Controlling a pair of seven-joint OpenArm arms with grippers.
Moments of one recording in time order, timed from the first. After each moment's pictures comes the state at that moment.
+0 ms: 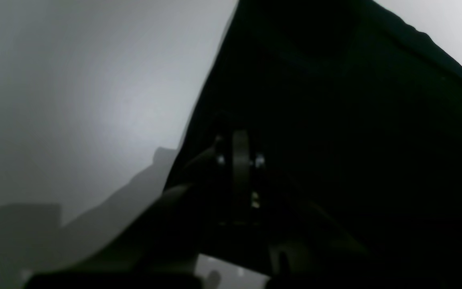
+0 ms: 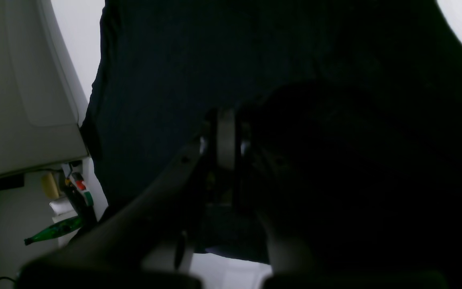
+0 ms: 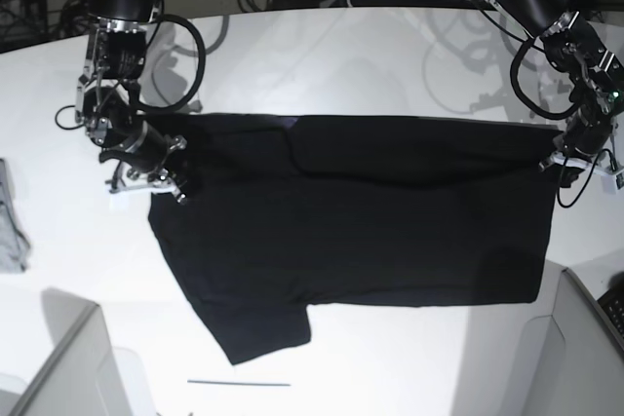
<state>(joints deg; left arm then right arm) -3.6 -12.0 -49.4 83.5 -23.5 -26.5 52.4 0.5 5.4 13.8 84.6 53.2 -9.6 -50.6</state>
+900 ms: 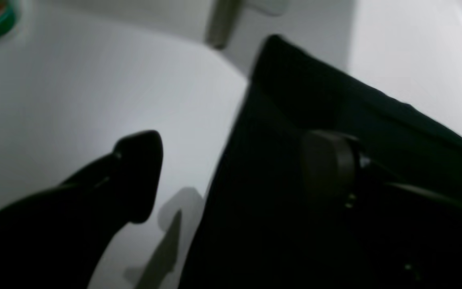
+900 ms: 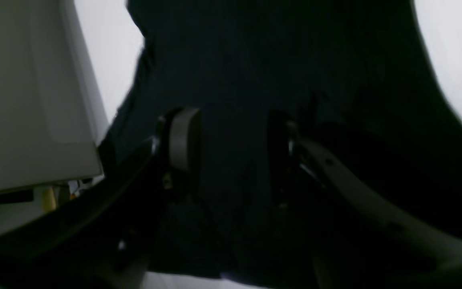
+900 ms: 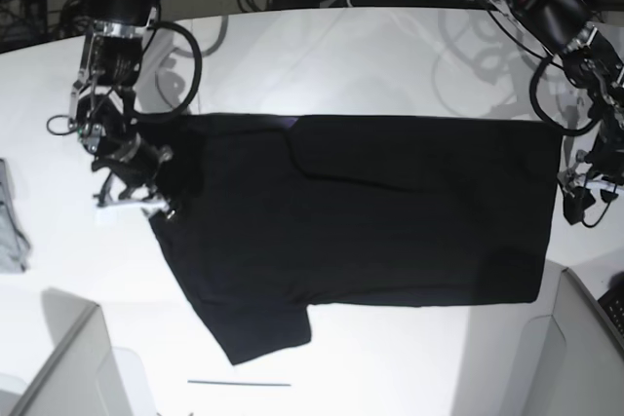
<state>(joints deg) -7.5 -17.2 -49.6 79.0 -24.2 -26.7 44.7 2.0 6.0 14.2 87.8 53.4 -9.6 -46.8</state>
